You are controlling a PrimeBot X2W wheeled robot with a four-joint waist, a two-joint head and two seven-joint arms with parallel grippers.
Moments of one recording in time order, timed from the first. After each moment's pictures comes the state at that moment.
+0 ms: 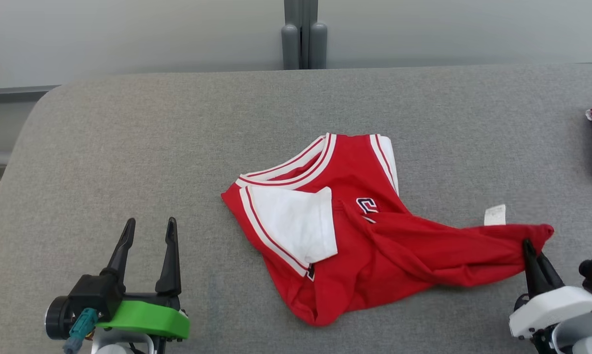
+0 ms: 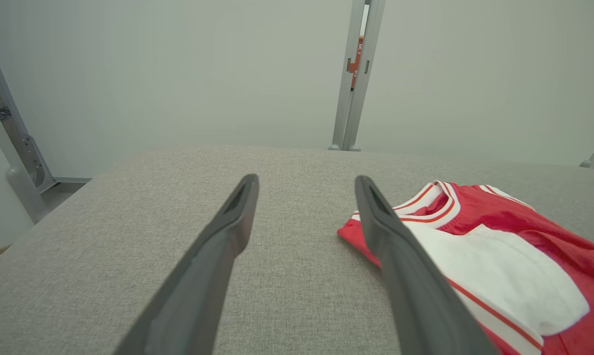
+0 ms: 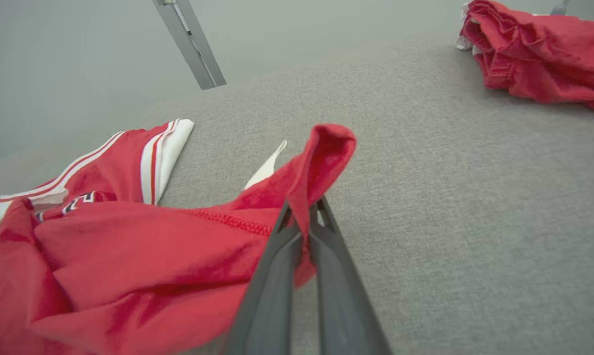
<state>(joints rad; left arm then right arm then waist) -0.06 0.05 -0.05 0.19 -0.20 -0.13 -0.26 -0.04 -0.20 -0.06 0.35 0.43 0.13 -0.16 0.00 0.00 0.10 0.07</state>
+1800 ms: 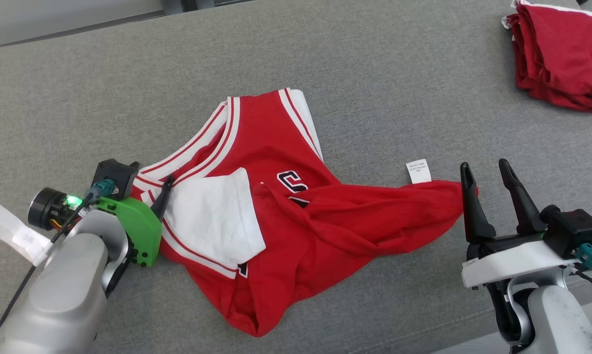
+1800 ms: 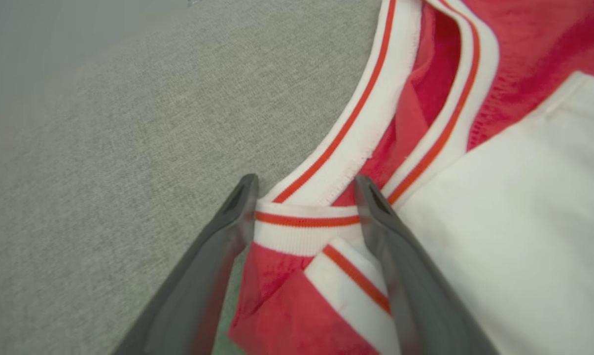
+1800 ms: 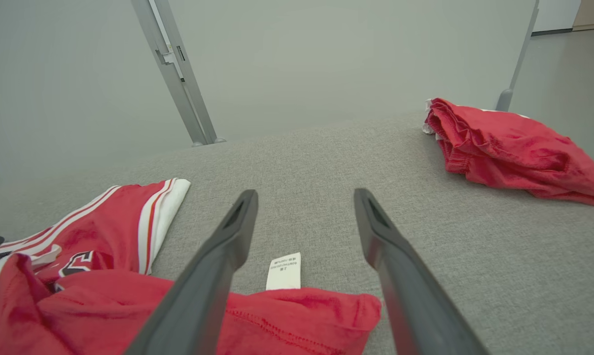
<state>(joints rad) -0.66 0.37 -0.63 0.77 -0.43 -0.13 -0.07 -0.13 -0.08 0.01 0.06 0.24 0.13 -0.20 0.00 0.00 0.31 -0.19</state>
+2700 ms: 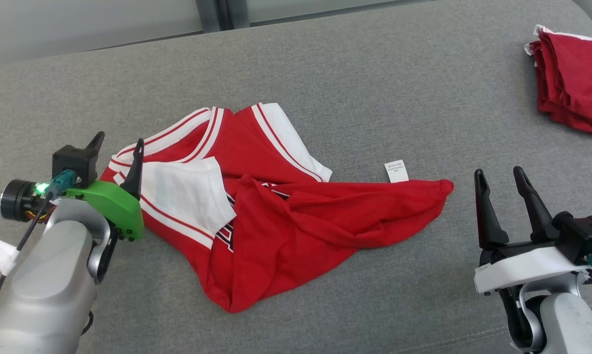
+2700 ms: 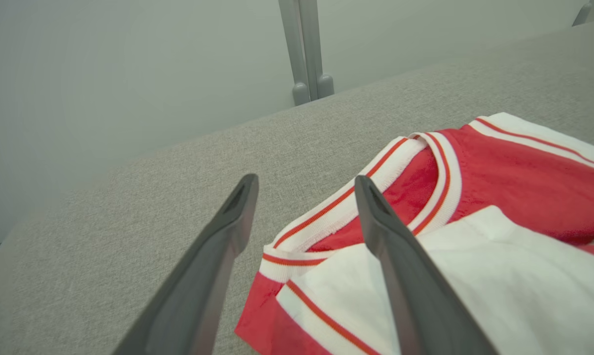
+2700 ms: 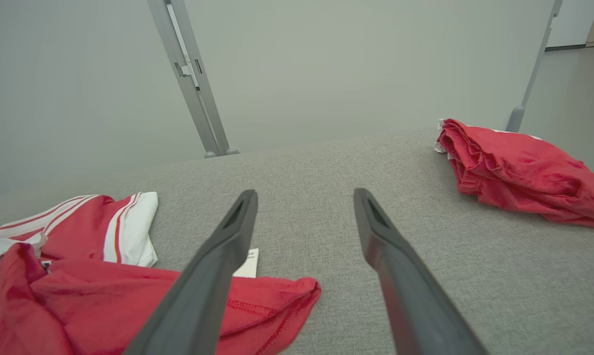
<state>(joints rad) -0.71 0.39 -0.62 0.83 -0.56 -0.03 -0.26 -0.10 -0.10 -0.03 0.05 0.23 0.13 -0.19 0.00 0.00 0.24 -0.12</state>
